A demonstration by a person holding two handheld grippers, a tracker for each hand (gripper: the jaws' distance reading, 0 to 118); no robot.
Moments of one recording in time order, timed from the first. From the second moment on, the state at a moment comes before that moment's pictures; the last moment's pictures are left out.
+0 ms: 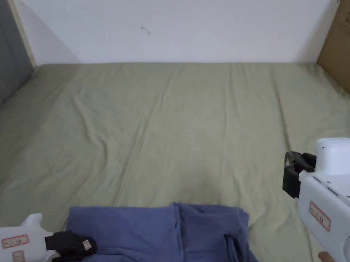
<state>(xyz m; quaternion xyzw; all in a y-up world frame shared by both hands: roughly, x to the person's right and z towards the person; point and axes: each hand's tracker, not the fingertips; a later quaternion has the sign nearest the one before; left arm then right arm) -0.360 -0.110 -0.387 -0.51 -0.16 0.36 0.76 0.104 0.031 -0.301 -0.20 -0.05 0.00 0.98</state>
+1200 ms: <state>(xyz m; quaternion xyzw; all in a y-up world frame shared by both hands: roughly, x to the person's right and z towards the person) -0.072 -0.019 -0.398 -0.53 -0.26 0.12 0.80 0.230 -0.001 -0.260 -0.21 -0.12 -0.13 0.96</state>
